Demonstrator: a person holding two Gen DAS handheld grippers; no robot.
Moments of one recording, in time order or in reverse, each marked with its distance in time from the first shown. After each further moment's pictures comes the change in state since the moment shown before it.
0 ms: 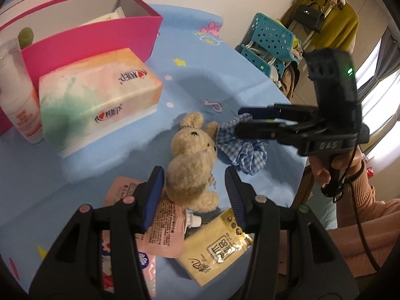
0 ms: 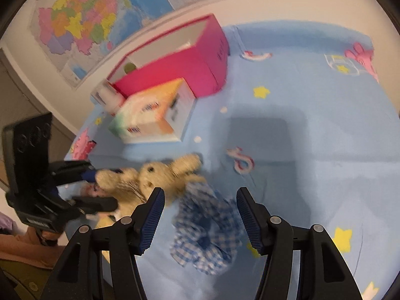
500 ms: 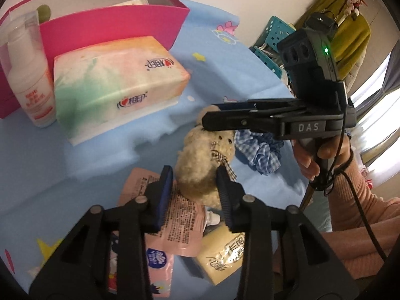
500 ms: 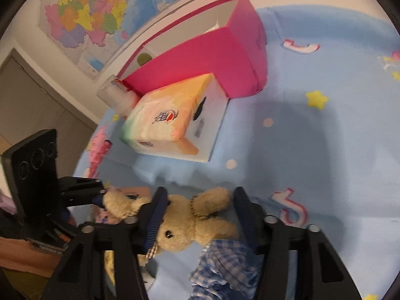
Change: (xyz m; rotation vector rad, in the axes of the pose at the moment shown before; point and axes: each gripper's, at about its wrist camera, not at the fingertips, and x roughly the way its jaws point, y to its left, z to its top) left arm 0.002 0.020 -0.005 -0.077 0.010 0.005; right arm 0.061 -0.003 0.030 0.008 0.100 0.215
